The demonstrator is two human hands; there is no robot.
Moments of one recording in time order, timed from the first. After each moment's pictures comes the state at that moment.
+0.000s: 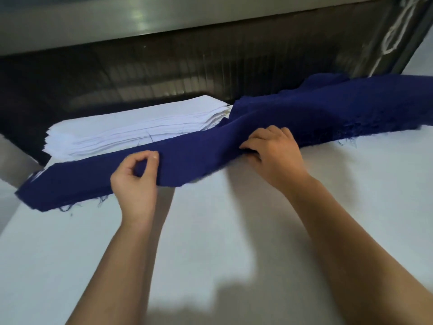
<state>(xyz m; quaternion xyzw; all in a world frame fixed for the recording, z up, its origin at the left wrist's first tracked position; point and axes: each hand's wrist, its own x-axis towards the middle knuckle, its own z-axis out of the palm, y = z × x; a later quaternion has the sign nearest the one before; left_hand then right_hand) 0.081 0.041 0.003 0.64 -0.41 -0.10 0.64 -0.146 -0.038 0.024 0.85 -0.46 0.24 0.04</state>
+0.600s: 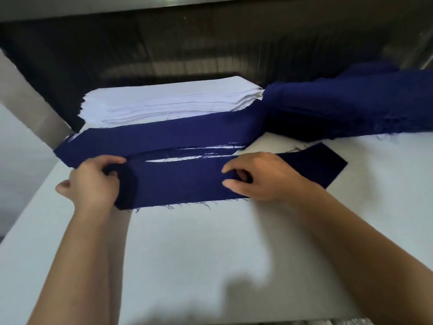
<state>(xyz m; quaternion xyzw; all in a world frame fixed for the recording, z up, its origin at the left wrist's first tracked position) 0.172 0.109 0.000 0.88 -0.36 0.02 0.32 -0.099 0.004 0.009 0.92 -0.31 0.14 -0.17</state>
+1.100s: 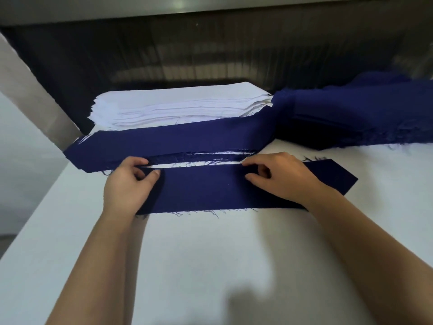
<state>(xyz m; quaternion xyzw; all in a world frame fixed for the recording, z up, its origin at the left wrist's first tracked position) 0.161 0.098 -0.010 0.83 -0.40 -0.08 0.37 -0.104 -0.013 0.003 0.89 -0.40 0.14 -0.16</state>
